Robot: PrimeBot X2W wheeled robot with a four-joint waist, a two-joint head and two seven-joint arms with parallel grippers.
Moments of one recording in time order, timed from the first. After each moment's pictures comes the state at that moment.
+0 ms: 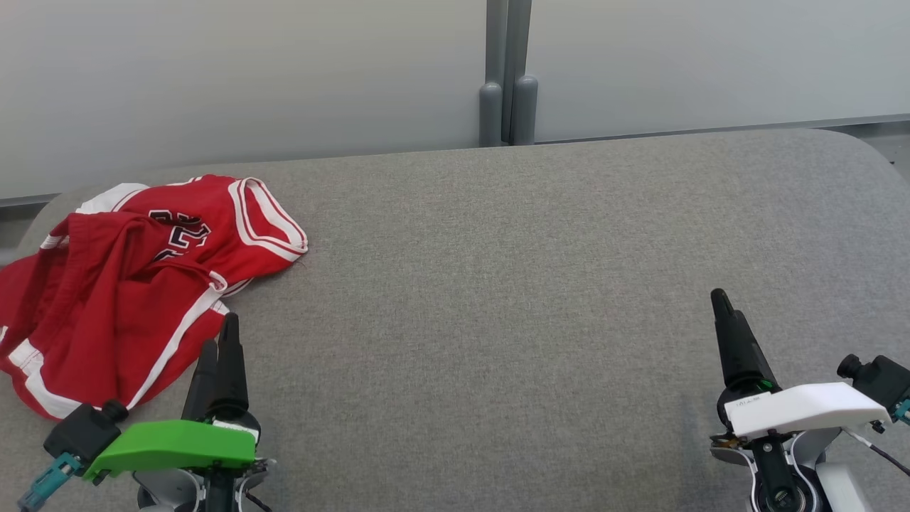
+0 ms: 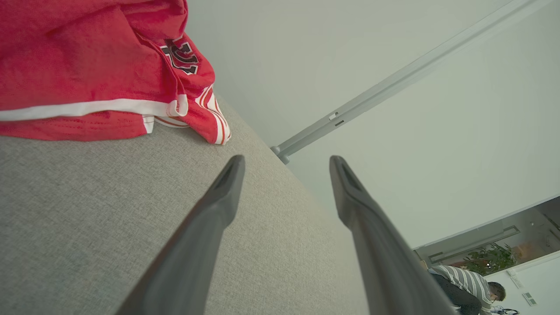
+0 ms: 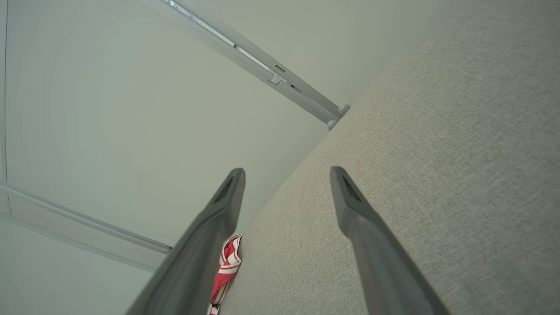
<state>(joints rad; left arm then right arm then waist) -0.04 0.04 -0.01 0.13 -1.06 -0.06 -0.04 -0.04 -0.04 -0.02 0.11 1.04 0.13 -0.05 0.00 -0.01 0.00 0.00</state>
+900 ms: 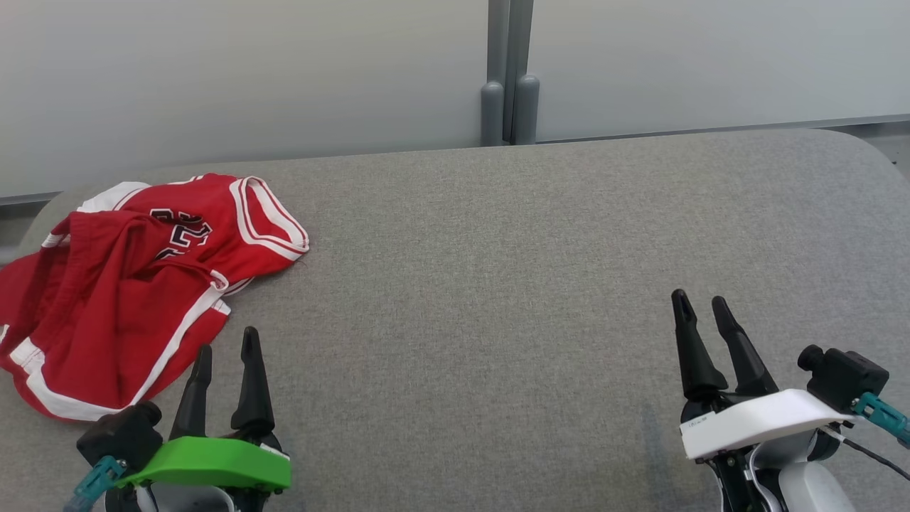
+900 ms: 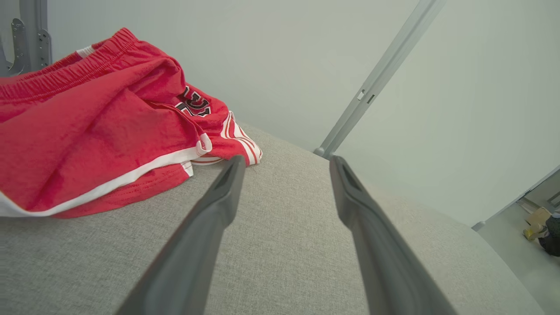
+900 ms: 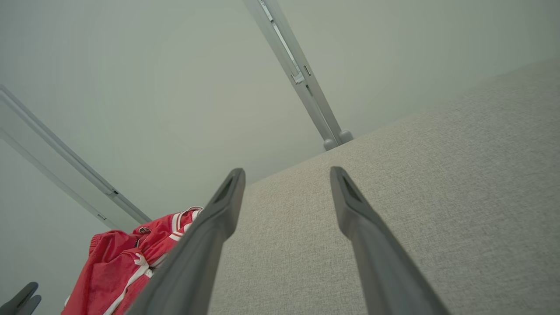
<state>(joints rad) 0.01 0.04 -0.05 0.10 -0.59 -0.03 -0.12 -0.02 -0.04 0.06 0.05 0.60 0.13 -0.13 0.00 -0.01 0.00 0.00</state>
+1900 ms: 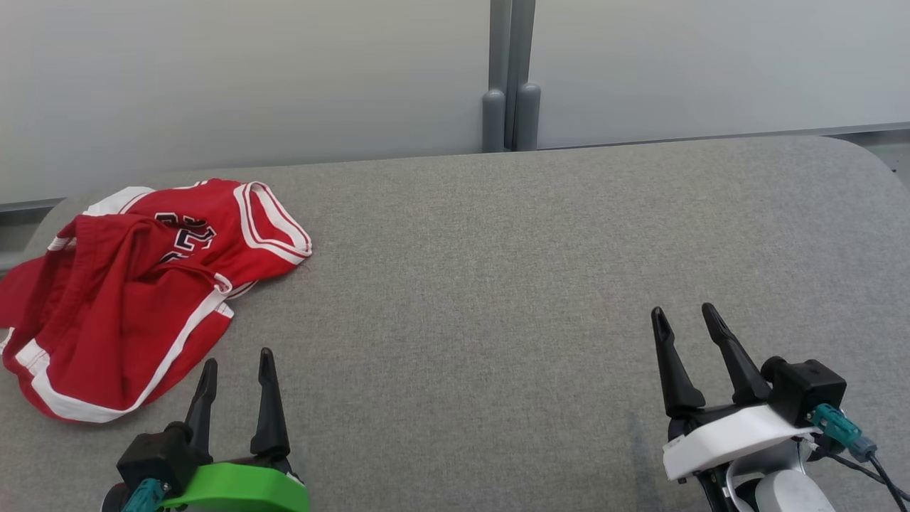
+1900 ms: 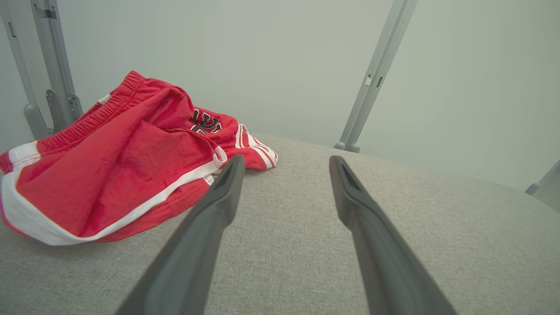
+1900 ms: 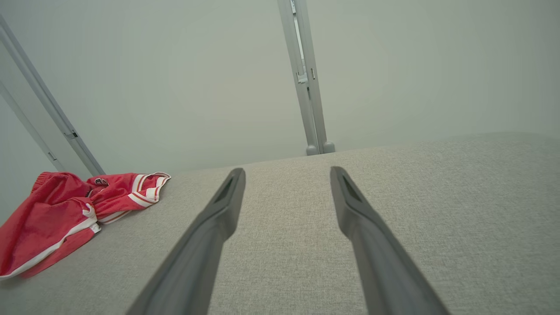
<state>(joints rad) 0.05 0.05 -0.08 0.10 -0.33 0.00 -0.20 -0.02 -0.05 0.08 0.10 0.28 0.13 -0.20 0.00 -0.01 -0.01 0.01</state>
